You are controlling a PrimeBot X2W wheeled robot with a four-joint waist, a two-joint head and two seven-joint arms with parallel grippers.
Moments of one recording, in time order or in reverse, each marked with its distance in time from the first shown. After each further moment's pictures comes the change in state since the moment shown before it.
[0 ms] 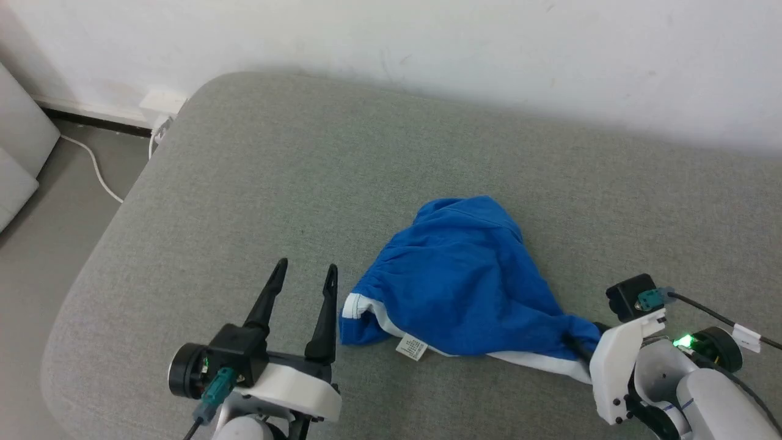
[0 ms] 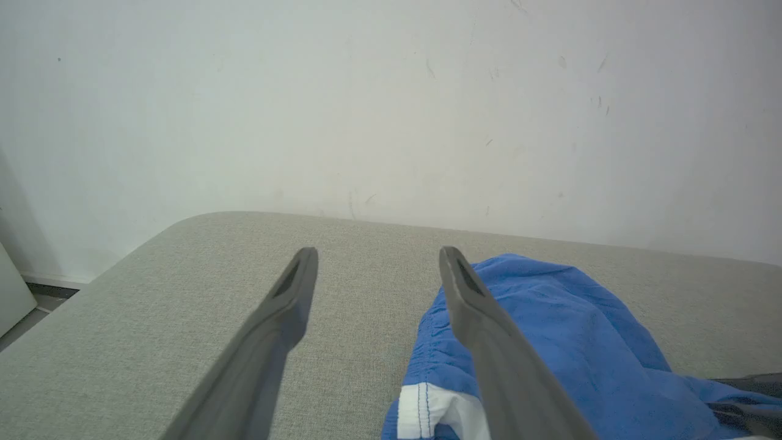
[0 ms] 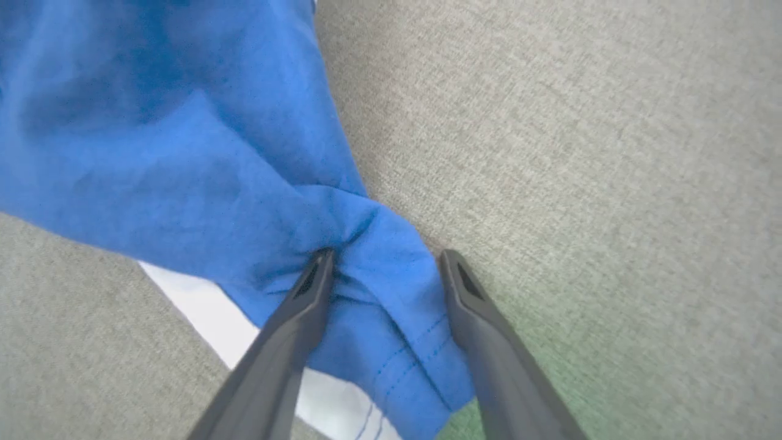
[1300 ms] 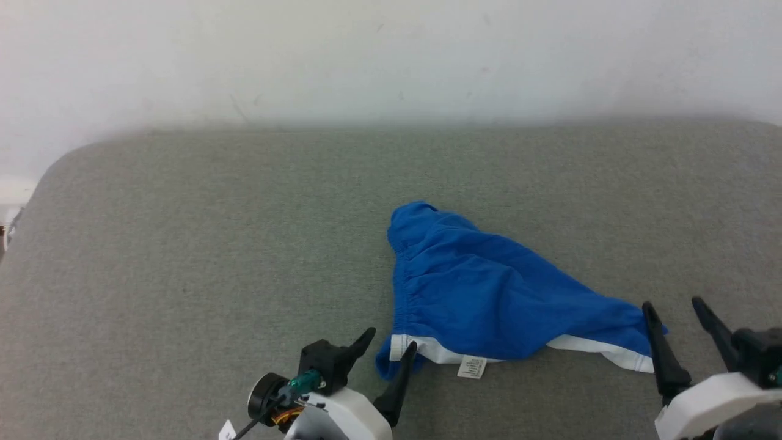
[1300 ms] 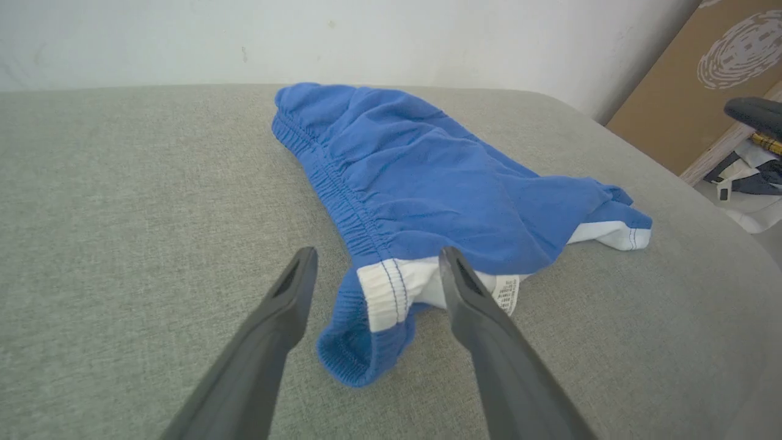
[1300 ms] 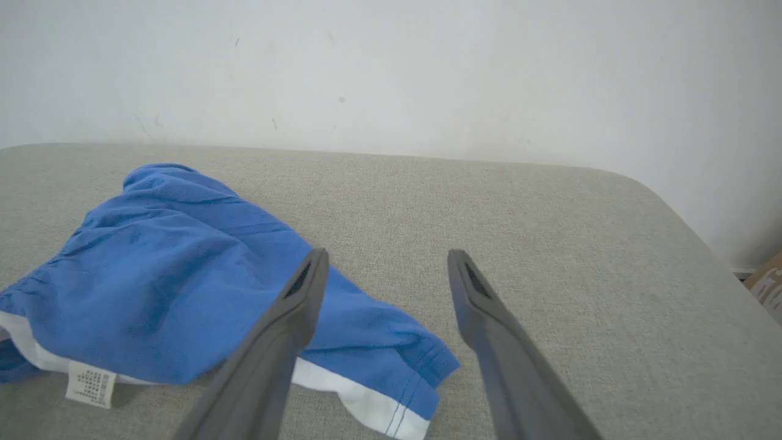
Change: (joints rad) left arm -0.017 -0.016 -0.177 0.194 -0.083 -0.105 0.174; right arm 0.315 0.131 -0.377 -0.406 -0.170 0.001 -0.407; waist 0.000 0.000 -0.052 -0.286
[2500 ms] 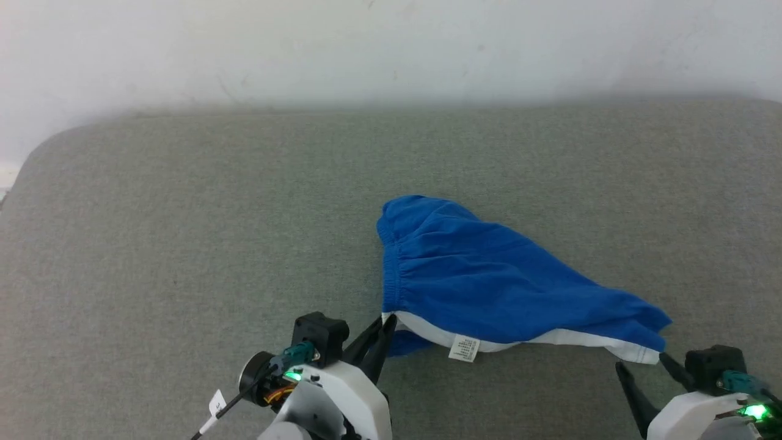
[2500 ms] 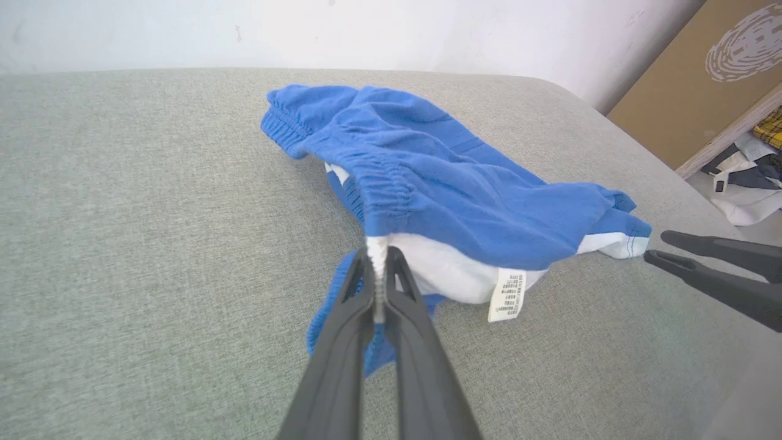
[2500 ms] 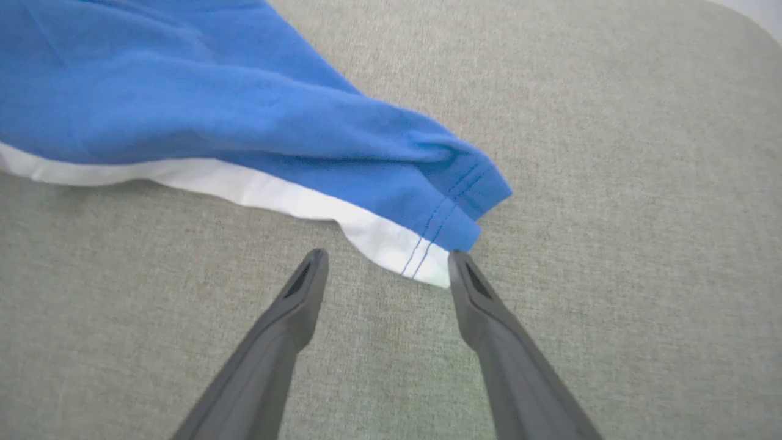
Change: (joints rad) left arm -0.011 0.038 -0.006 -0.164 -0.058 0.047 0.204; right arm 0.015 -0.060 0.095 0.151 0.036 0.000 0.124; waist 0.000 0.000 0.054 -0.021
